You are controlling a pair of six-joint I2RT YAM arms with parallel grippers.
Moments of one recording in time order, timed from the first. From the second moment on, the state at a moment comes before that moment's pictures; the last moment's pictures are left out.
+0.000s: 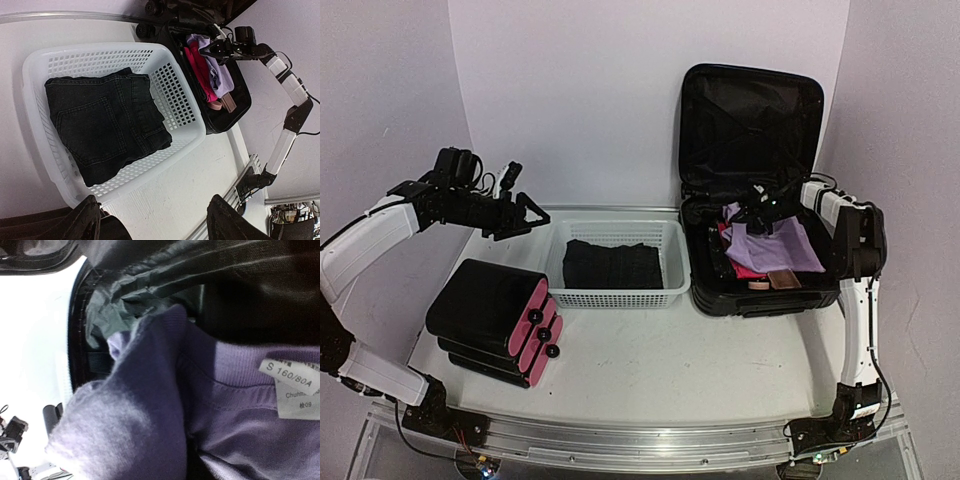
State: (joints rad) left arm -0.32 1.31 1.23 -0.59 0.60 -0.35; right arm 0.04 2.43 2.13 -0.80 -0.86 0.34
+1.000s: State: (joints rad) left arm -0.35 1.31 1.22 -0.57 0.60 -0.37; right arm -0.05 2.52 2.13 -0.72 -1.18 0.40
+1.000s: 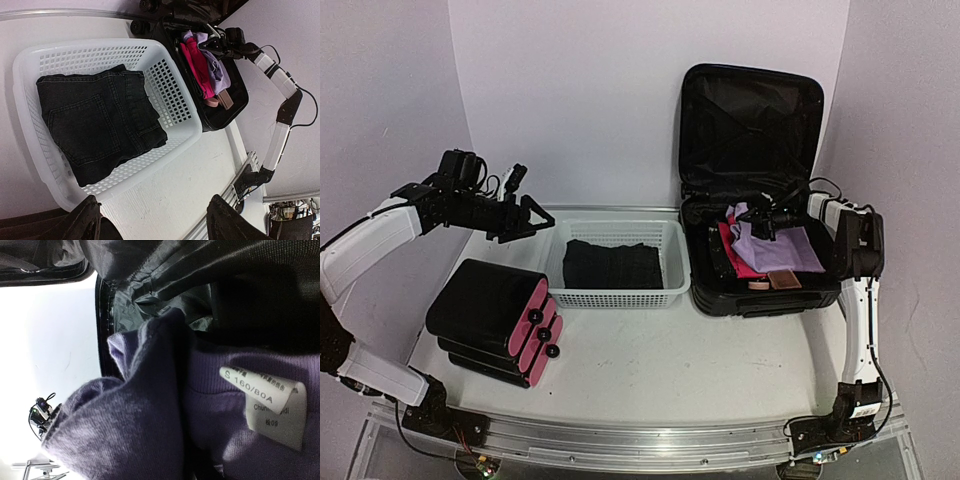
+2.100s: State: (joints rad) left arm -0.38 1.31 1.21 -0.56 0.60 -0.37; right arm -0.06 2.53 2.14 -0.69 -1.24 0.44
